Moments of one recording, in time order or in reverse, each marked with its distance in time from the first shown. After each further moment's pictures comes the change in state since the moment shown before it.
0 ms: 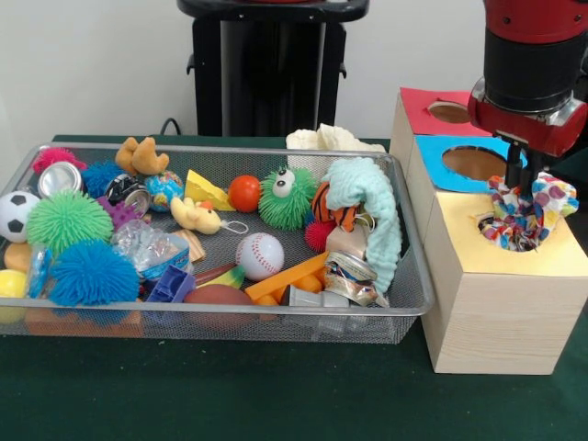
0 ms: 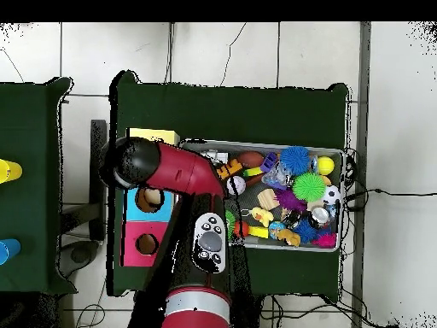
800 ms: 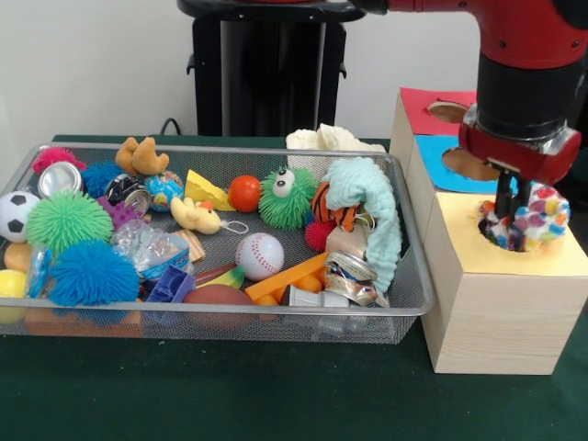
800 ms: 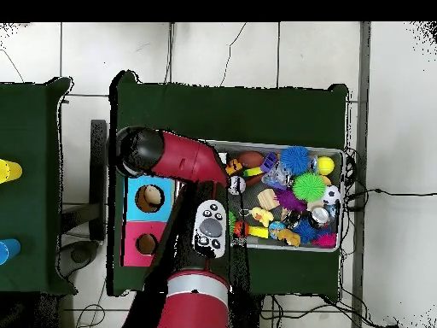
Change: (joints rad) arm 0.008 0.086 -0.049 -0.123 -0.017 0.000 0.000
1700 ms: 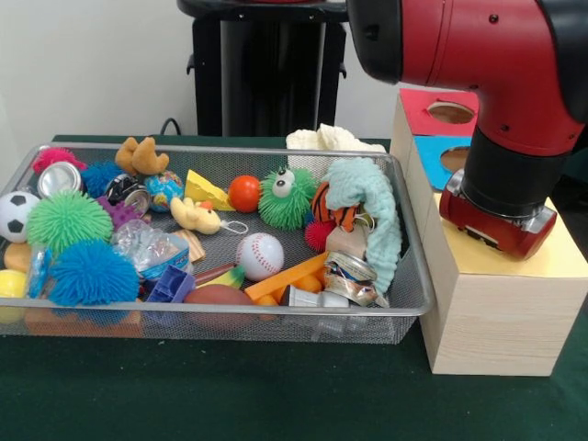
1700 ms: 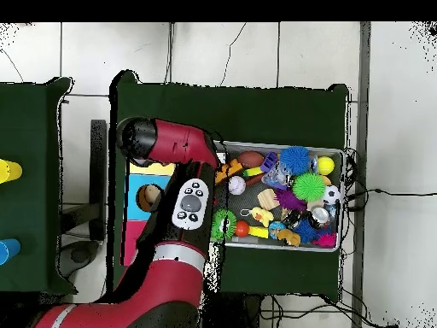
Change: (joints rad) arm 0.069 0.221 -0.144 -0.253 -0.021 0.062 0.000
